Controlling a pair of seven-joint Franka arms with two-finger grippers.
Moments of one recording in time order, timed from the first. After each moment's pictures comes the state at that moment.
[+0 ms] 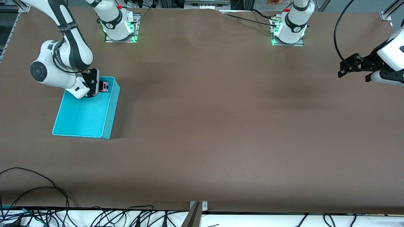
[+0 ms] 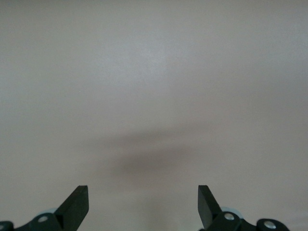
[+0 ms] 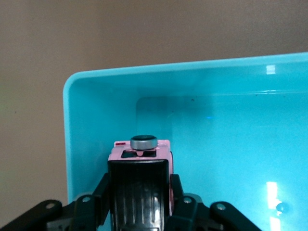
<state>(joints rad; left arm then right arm) -0.02 -0.01 0.02 -1.61 -0.05 1.55 0.12 -0.09 0.16 0.01 -2.41 0.08 2.28 -1.63</state>
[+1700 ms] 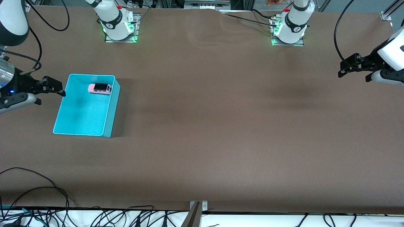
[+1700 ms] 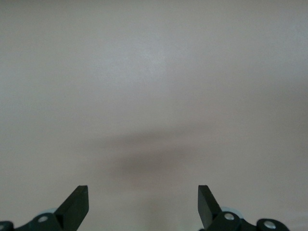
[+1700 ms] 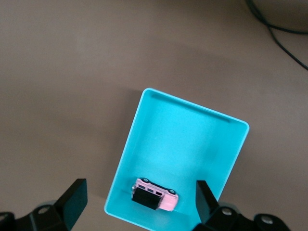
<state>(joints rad) -0.02 -0.01 0.02 -1.61 -0.05 1.55 0.12 -0.06 0.13 0.02 -1.62 0.08 1.75 -0.31</state>
